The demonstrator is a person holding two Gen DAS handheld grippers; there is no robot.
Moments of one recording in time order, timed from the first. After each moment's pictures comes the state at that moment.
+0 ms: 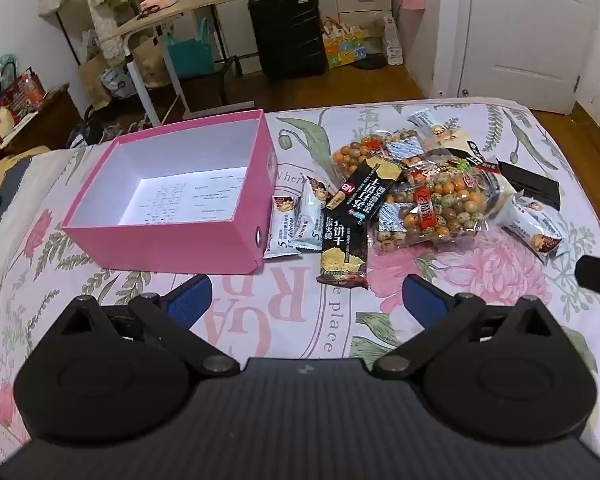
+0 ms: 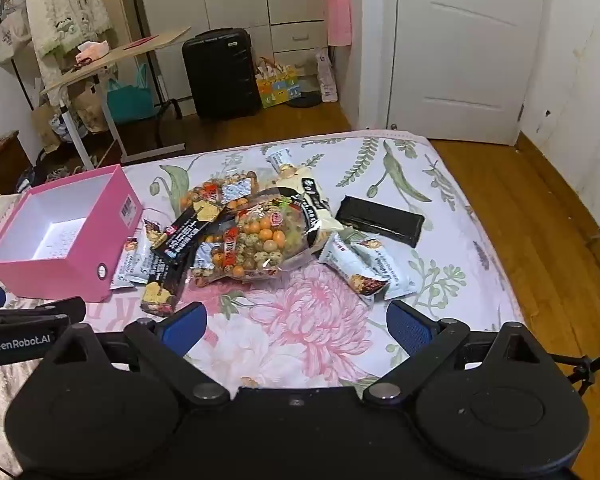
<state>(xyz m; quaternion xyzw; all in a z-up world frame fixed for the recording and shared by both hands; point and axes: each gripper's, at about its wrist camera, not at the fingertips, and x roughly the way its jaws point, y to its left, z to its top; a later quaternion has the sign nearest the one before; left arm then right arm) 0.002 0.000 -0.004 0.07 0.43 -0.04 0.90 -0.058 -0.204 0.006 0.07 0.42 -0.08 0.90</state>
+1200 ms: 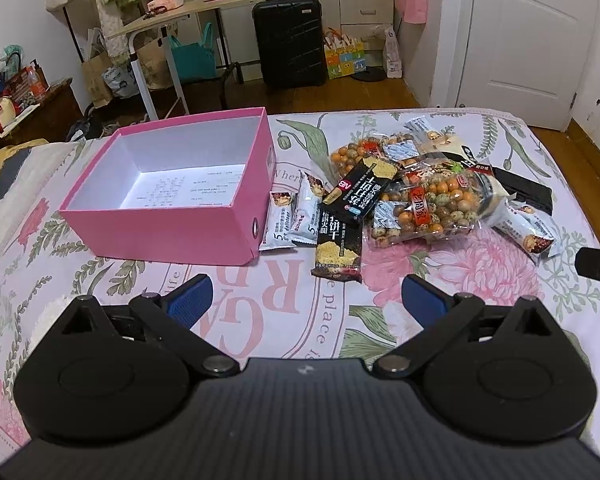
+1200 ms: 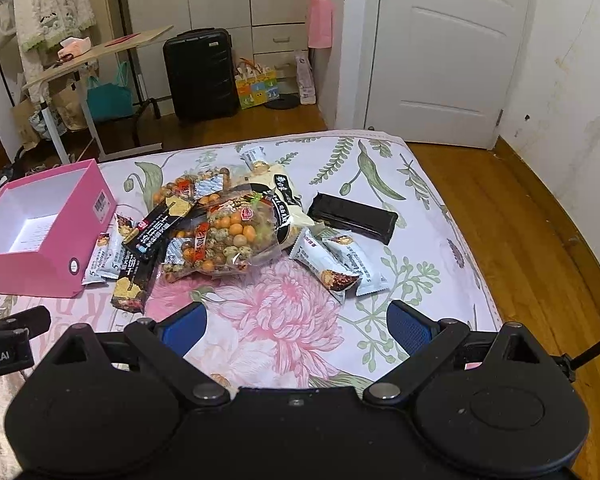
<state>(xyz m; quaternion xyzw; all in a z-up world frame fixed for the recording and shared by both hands) -0.022 0.006 -0.007 0.05 0.41 -0.04 0.91 -0.065 -0.207 -0.003 0.04 0.41 -0.11 0.90</state>
